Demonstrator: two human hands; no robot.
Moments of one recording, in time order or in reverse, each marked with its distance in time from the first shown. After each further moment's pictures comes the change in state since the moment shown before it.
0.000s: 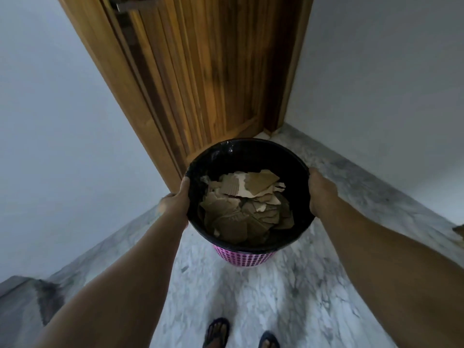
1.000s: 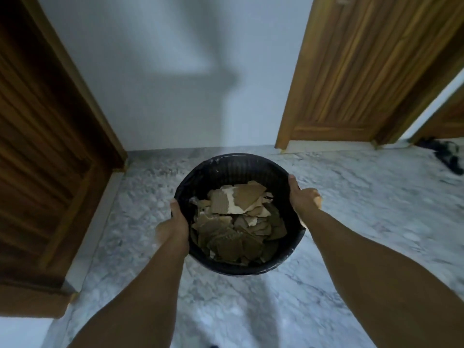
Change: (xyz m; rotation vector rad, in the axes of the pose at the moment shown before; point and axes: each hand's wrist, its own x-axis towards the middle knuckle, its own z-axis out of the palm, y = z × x) left_hand -0.129 -0.033 0.157 0.604 -0.510 0.344; right_hand -0.111 0.085 -0.230 -0.098 0.812 0.167
